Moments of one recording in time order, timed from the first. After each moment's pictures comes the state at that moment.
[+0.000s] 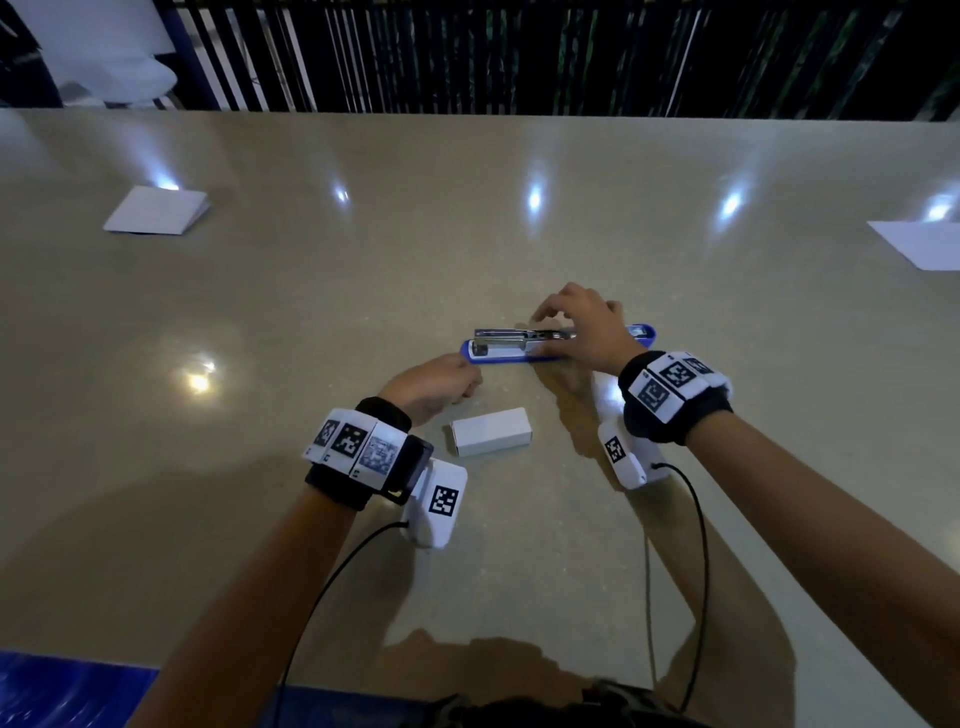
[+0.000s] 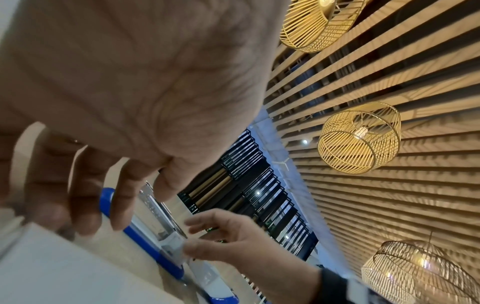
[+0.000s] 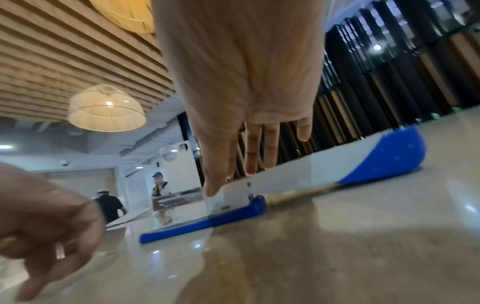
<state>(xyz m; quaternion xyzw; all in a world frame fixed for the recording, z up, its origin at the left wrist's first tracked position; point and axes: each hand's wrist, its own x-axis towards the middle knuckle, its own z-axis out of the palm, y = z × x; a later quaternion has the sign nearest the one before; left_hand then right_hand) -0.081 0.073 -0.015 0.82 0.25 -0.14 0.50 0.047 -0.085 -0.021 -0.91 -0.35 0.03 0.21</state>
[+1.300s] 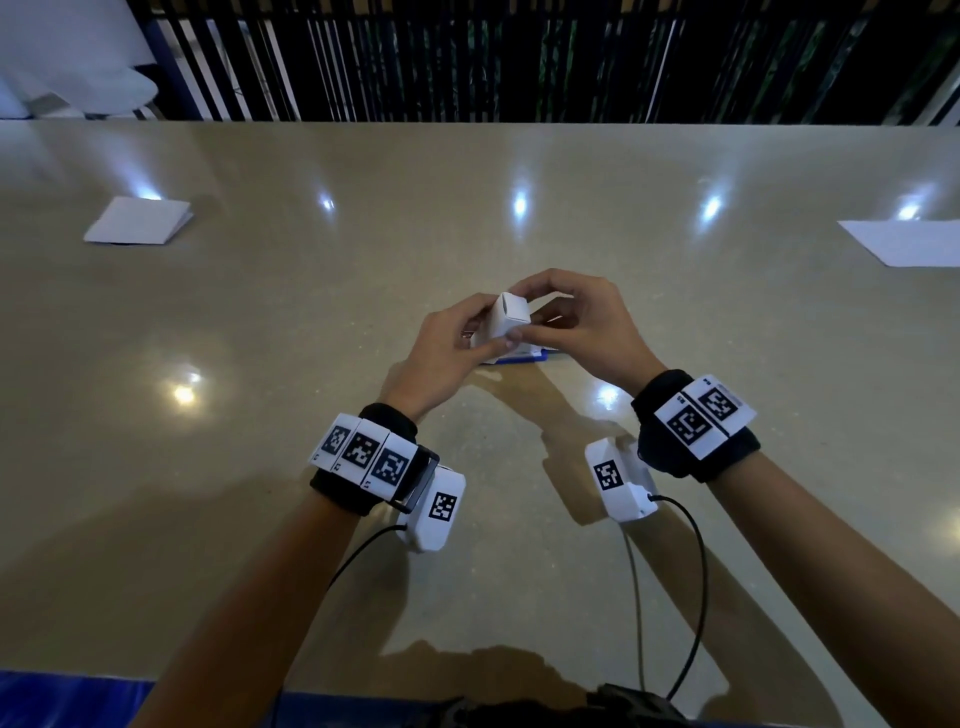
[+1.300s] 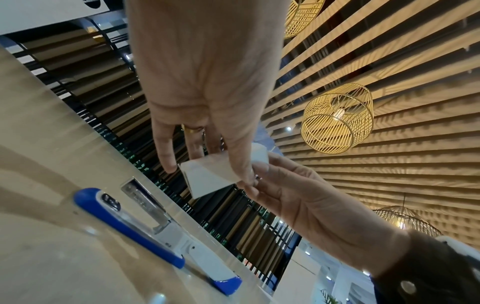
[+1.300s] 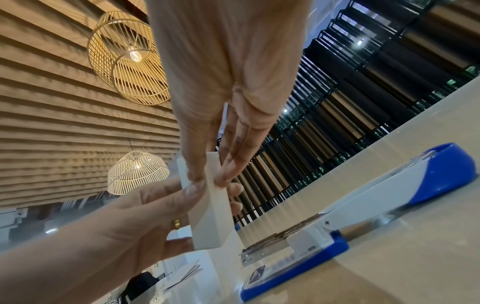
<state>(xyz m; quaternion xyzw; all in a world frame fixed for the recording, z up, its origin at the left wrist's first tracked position) -0.083 0.060 0.001 0.87 -0.01 0.17 0.47 -0.007 -0.101 0.023 -0.74 -0.37 0.05 0.56</state>
